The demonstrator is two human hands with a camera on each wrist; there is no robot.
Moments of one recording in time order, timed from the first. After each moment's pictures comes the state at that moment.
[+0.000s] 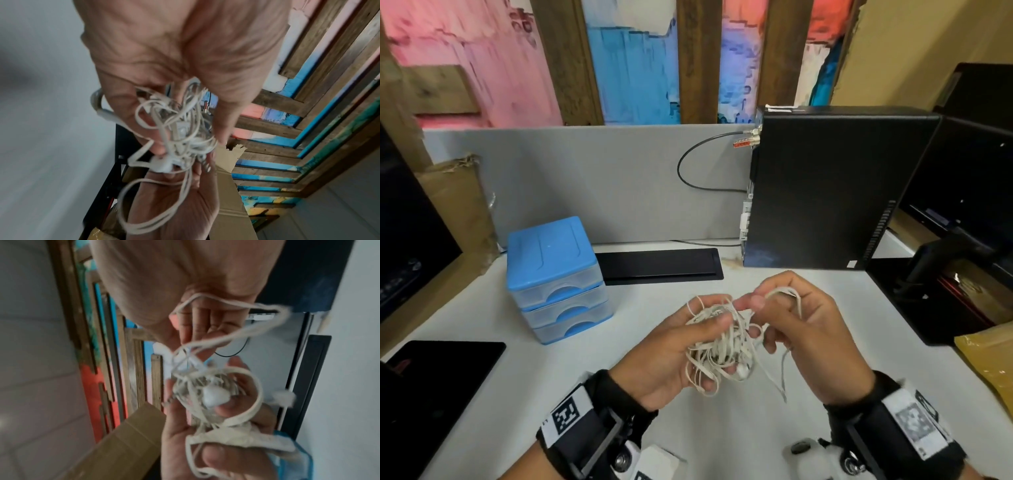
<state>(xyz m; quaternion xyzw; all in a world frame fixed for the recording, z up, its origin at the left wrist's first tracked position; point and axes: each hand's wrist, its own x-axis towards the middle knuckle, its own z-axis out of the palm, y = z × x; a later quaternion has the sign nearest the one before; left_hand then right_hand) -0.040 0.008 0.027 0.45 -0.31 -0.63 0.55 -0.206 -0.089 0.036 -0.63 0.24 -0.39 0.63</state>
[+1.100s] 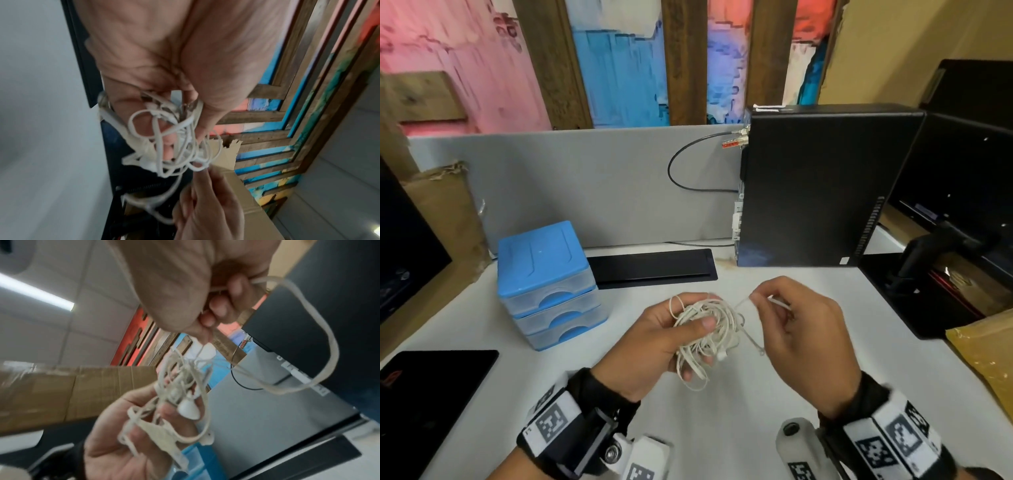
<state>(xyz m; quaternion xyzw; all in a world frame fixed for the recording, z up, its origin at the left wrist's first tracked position) -0.031 0.004 0.025 0.50 -0.37 -0.53 0.58 -0.210 -0.089 0.026 -0.83 0.30 -0.45 0.14</state>
